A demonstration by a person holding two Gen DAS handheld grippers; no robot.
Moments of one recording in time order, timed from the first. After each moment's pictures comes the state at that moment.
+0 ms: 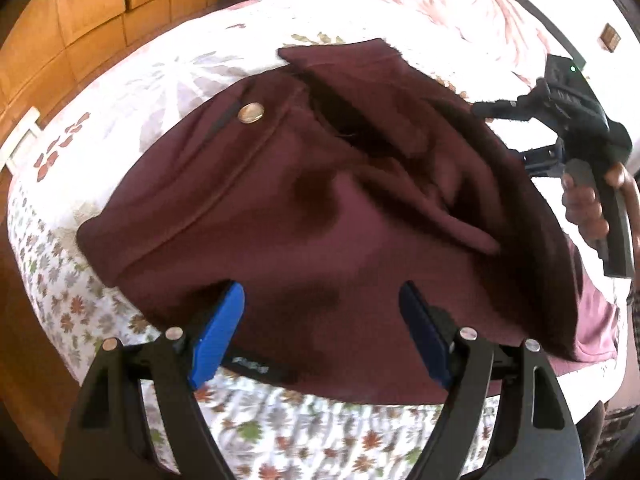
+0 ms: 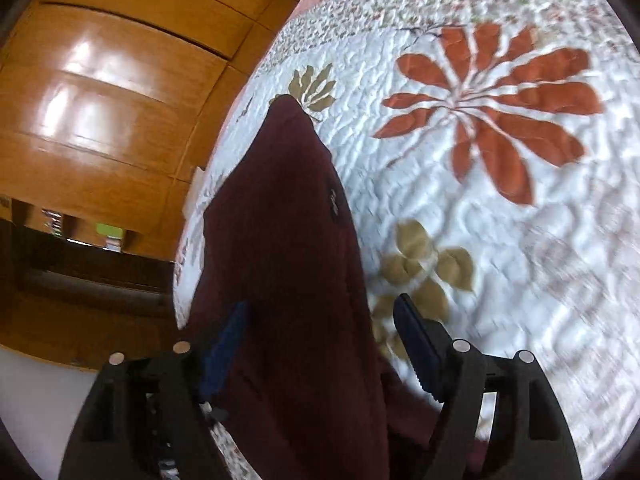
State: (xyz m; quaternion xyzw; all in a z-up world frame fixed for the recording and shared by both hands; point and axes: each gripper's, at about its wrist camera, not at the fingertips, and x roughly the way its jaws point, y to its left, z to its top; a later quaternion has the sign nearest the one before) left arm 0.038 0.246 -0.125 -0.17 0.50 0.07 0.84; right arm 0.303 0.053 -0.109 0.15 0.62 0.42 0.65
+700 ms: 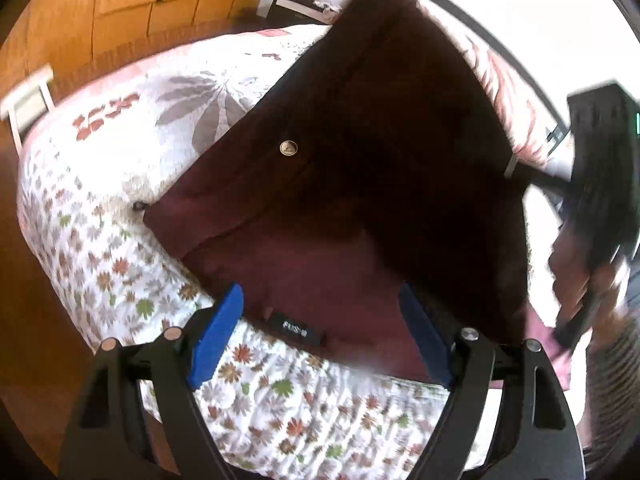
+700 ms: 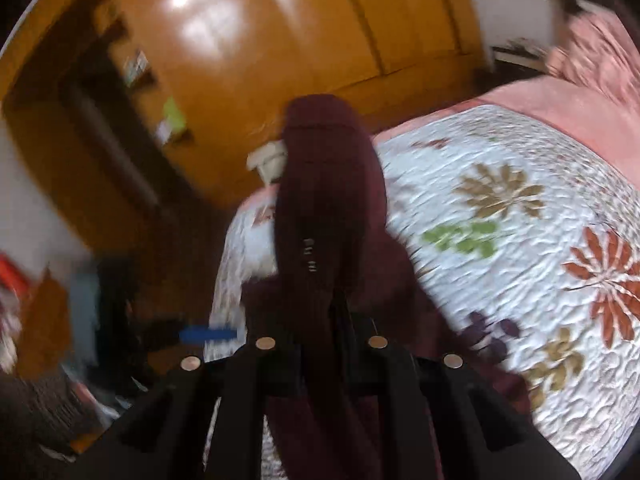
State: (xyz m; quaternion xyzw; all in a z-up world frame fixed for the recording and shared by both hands) left arm -0.035 0.289 -0.101 -0.28 0.41 0.05 0.87; right arm 0.133 0.154 -0.016 -0.09 0.40 0.59 0.69
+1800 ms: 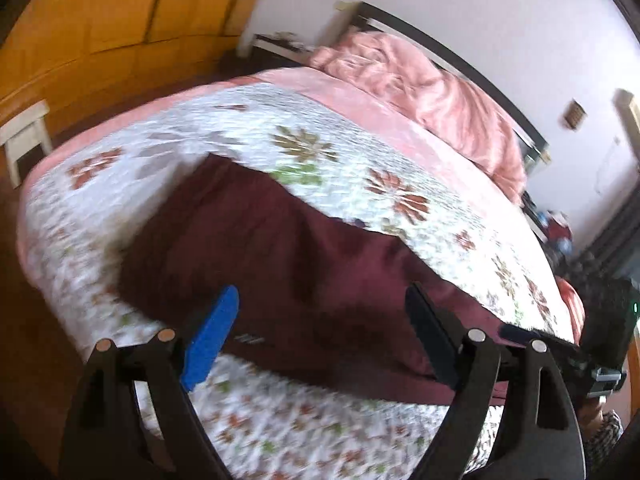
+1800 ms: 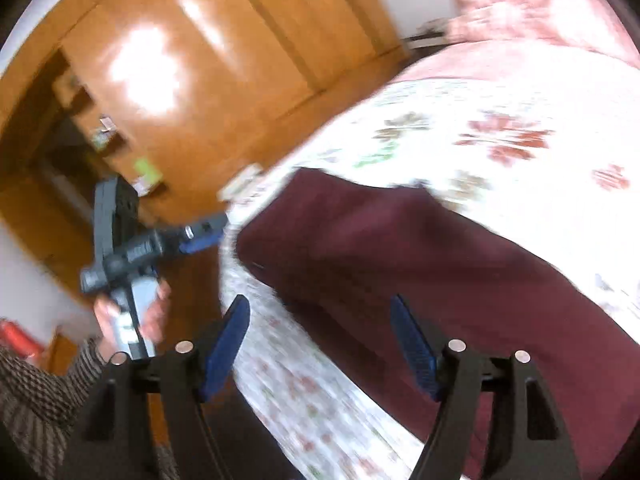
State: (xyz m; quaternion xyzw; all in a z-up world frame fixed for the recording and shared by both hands) left arm -0.037 0.243 -0.051 -0.24 0.35 0.04 0.90; right arm 0.069 -0.063 -0.024 0.04 0.43 0.48 0.76
